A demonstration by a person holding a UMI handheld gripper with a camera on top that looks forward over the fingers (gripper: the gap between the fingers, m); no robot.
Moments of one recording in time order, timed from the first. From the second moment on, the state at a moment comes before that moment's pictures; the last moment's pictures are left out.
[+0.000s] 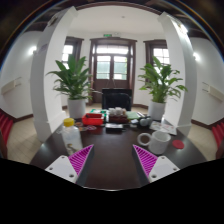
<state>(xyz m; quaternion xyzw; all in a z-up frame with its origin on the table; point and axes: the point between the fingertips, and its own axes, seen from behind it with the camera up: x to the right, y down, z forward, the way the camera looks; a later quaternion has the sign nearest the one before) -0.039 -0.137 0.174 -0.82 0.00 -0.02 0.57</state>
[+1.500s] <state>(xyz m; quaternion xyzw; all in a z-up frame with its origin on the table) -0.194 0.001 0.096 -0.78 0.05 0.17 0.60</state>
